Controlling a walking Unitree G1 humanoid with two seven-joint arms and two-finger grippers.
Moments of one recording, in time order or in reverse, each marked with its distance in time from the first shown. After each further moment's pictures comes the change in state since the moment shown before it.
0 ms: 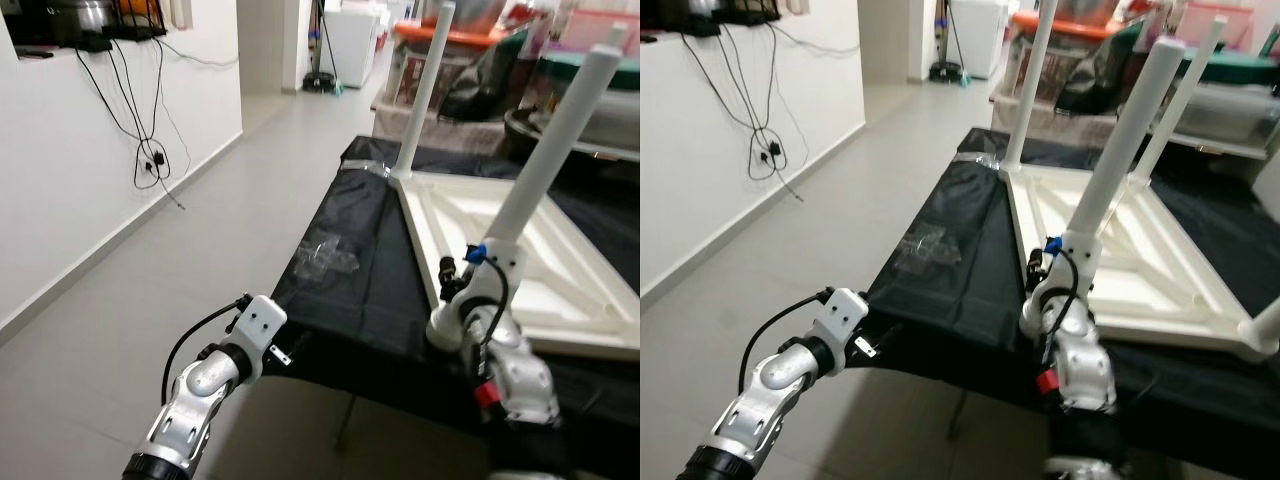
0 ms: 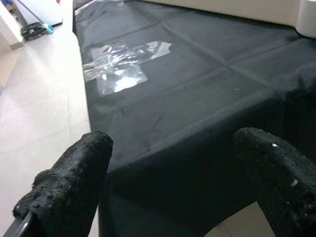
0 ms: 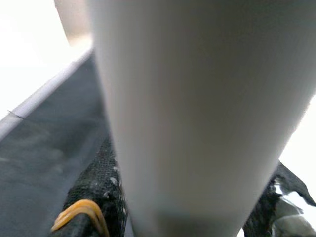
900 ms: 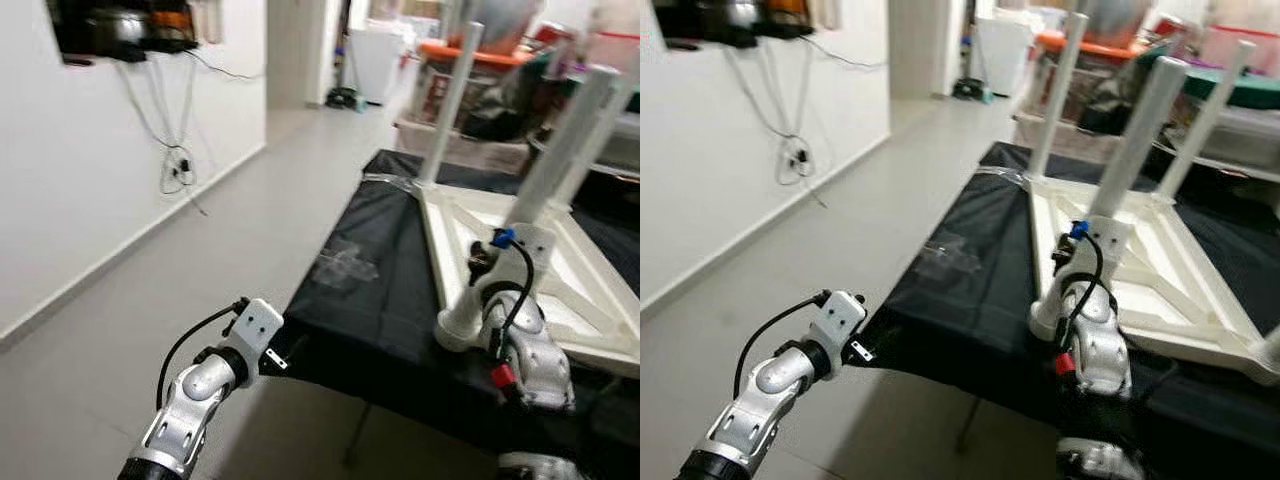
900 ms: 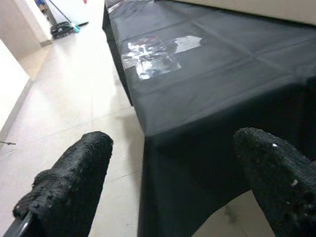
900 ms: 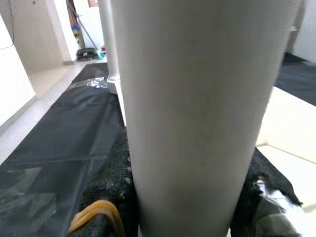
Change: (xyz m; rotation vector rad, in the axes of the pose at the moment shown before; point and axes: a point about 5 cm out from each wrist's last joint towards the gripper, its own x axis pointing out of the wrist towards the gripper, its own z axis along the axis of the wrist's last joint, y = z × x) left arm -0.002 0.002 -0.003 0.002 0.008 0.006; right arm -0.015 -0.006 -0.003 0.034 -0.050 -0.326
